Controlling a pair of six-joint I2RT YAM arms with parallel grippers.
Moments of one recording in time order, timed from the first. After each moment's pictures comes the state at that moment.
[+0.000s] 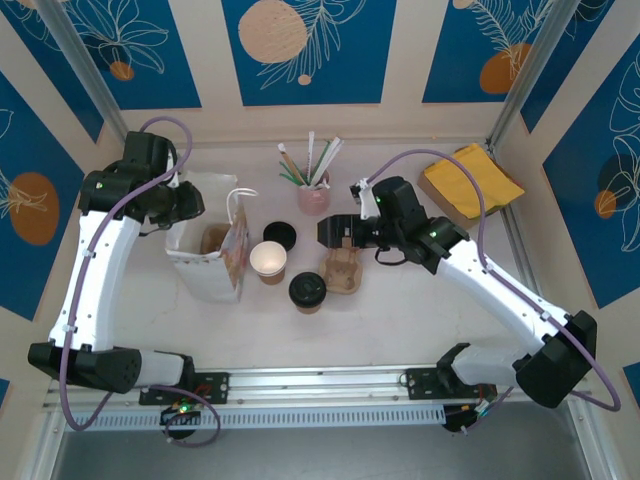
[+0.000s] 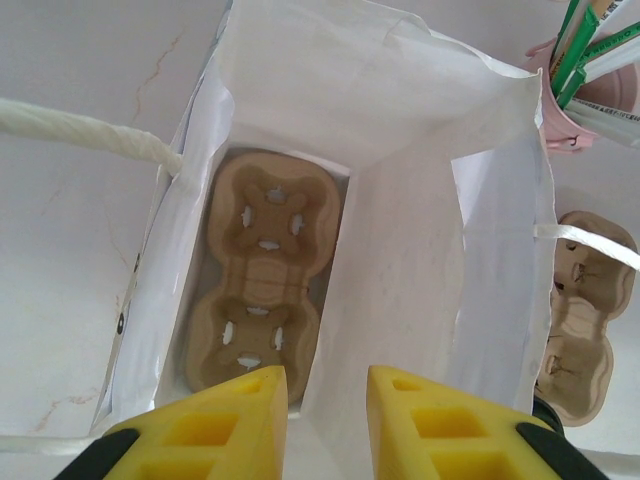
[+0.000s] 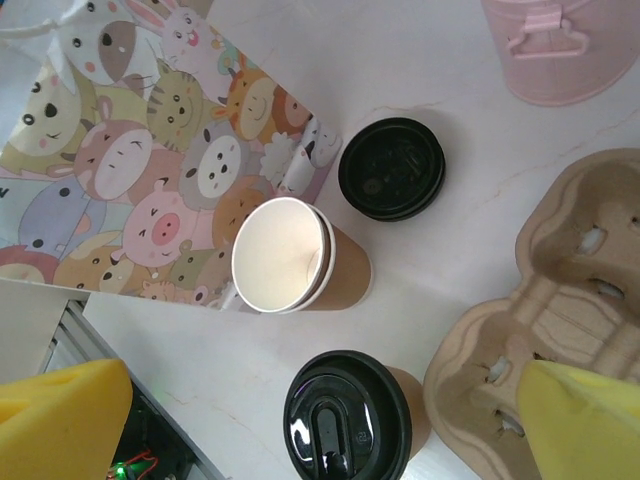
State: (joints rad) left arm -0.15 1.34 1.70 -1.36 0.04 -0.39; right arm 0.65 1.24 1.14 -0.58 -0.27 0.54
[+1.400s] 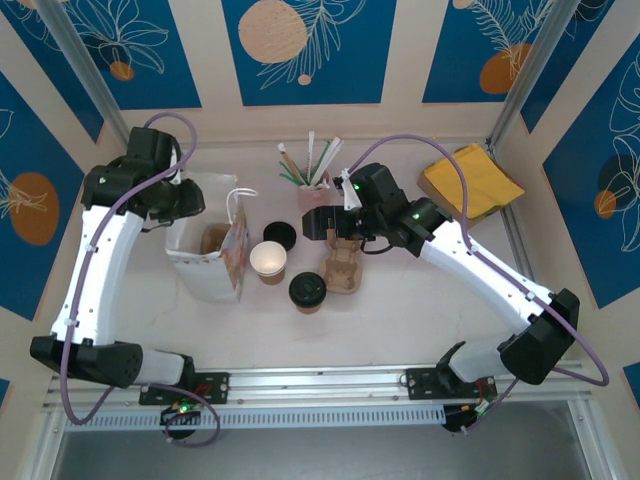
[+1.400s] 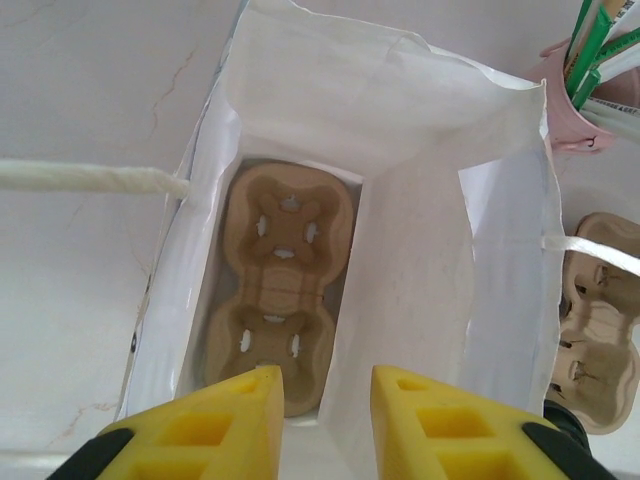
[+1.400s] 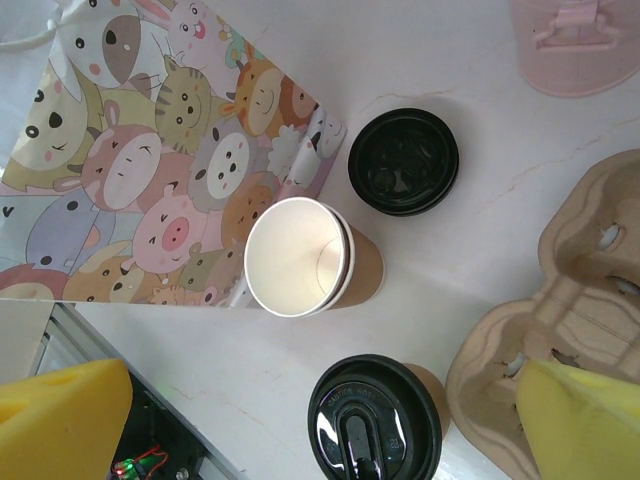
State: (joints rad) left arm -0.18 1.36 1.74 -1.38 -0.01 -0.36; right arm 0.71 1.37 1.36 -0.73 -0.22 0.56
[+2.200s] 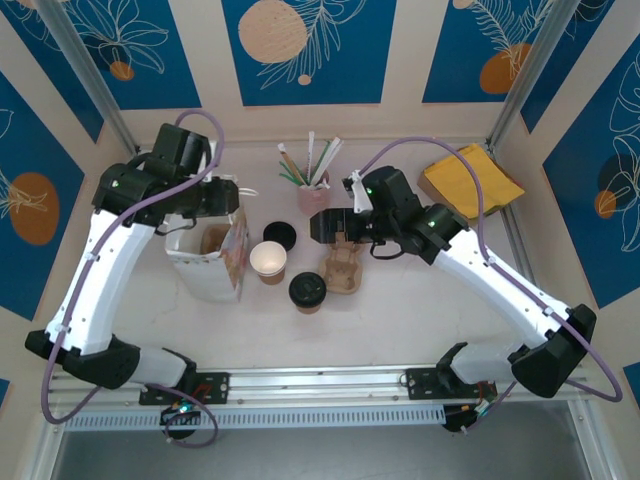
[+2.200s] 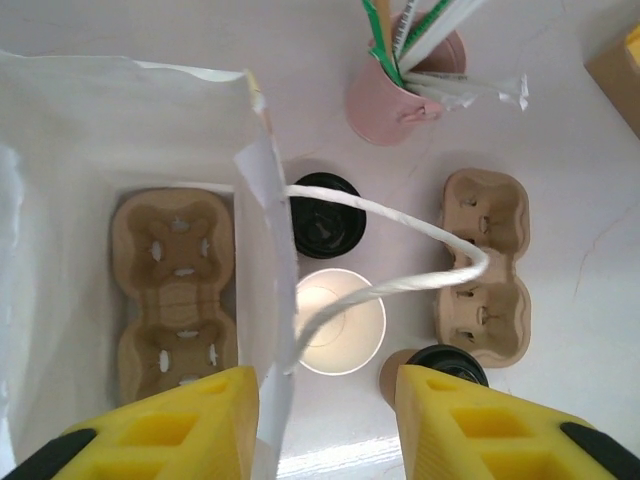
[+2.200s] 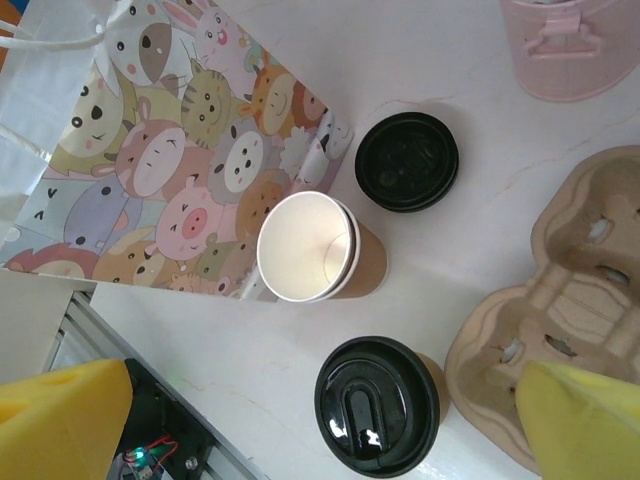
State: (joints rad) left arm -0.47 1.40 1.89 -1.41 -0.05 -0.41; right arm 0.71 1.28 1.32 -0.75 -0.22 0.56
